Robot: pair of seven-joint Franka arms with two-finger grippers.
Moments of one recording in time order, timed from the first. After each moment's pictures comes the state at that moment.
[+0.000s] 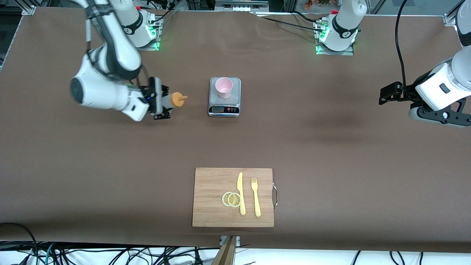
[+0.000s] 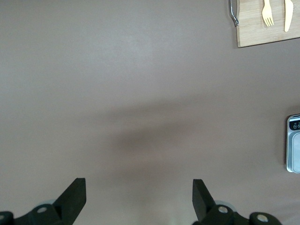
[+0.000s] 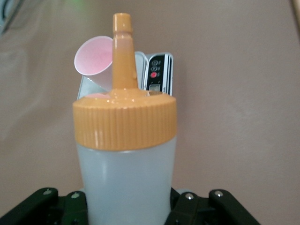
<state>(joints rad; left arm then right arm) -0.14 0.19 0.08 -1.40 -0.05 1.46 0.09 0.41 0.17 -0.05 -2.15 0.63 2.12 -1.58</state>
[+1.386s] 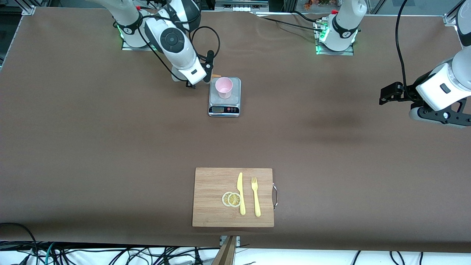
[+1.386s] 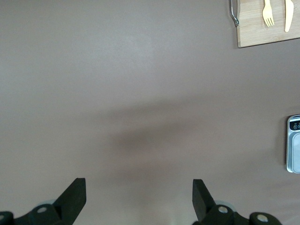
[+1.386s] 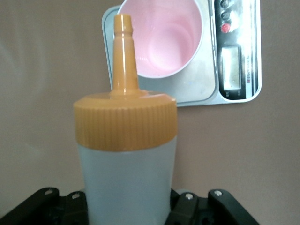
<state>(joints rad) -0.14 0.19 0.08 -1.40 -0.05 1.46 0.09 0.54 0.09 0.21 -2.26 0.14 2.16 -0.78</state>
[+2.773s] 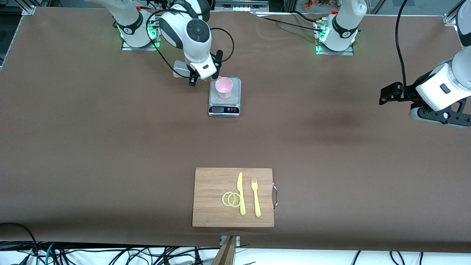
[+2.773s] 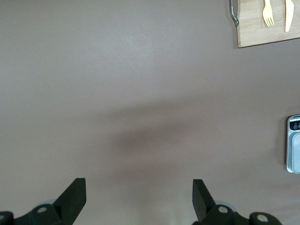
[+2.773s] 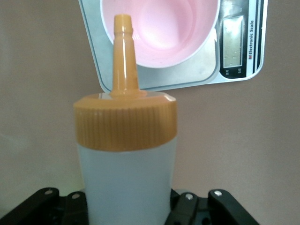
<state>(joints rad) -0.14 0.19 0.08 -1.40 -0.05 1.46 0.09 0.62 0.16 0.23 -2.19 -0.10 2.08 -0.51</state>
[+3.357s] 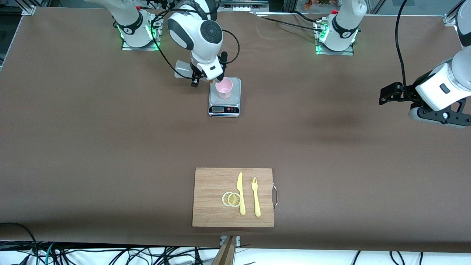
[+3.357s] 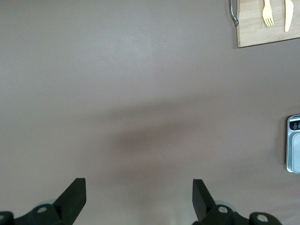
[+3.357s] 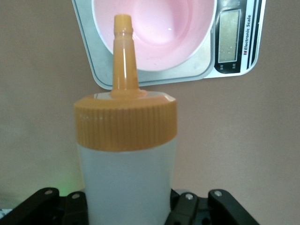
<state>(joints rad) -0.14 0.19 0.08 -1.40 -0.05 1.46 0.09 0.65 0.21 0.23 -2.09 -0.17 1.96 -0.47</state>
